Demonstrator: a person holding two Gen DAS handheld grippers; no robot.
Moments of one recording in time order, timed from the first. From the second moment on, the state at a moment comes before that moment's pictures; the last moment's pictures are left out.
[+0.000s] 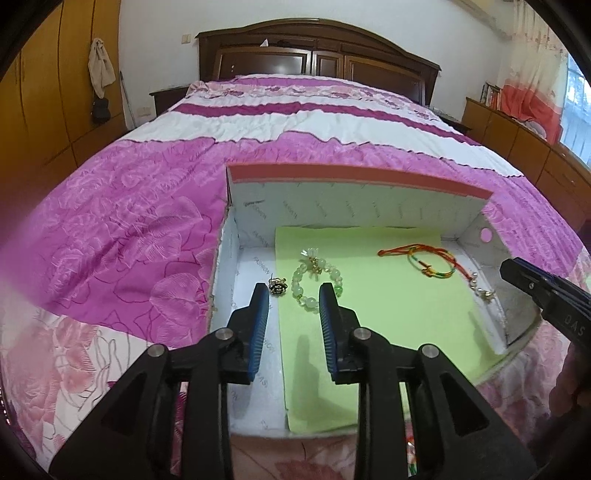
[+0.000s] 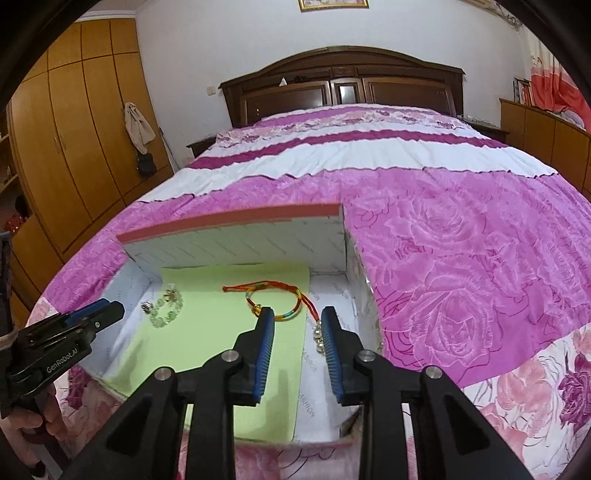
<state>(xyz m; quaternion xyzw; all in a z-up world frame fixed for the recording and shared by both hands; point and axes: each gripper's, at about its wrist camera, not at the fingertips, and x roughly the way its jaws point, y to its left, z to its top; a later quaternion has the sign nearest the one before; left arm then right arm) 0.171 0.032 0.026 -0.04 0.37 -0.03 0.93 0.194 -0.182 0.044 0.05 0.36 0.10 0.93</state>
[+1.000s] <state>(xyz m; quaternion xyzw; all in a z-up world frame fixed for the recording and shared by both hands) 0.081 0.040 0.069 -0.06 0.37 -0.07 0.93 0.079 -0.200 0.104 0.08 0.33 0.11 0.93</state>
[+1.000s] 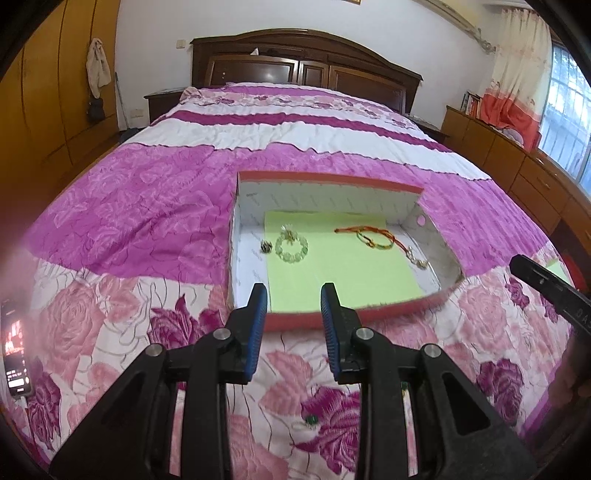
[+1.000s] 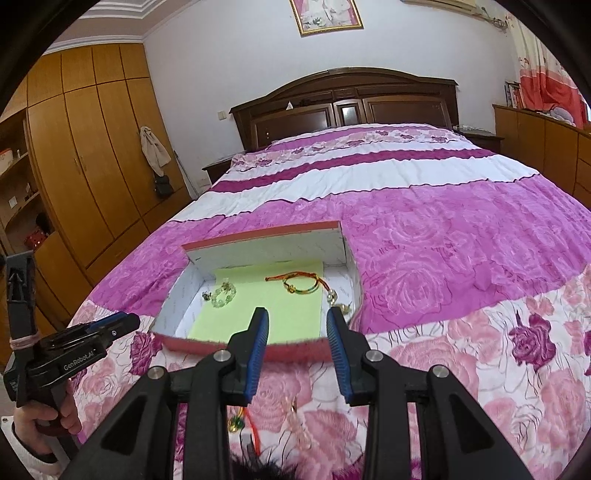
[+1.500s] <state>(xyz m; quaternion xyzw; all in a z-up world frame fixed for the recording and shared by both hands) 0.071 0.020 0.044 -0.05 0.41 -0.09 0.91 0.059 -0.217 0.070 0.09 0.37 0.10 0.92</state>
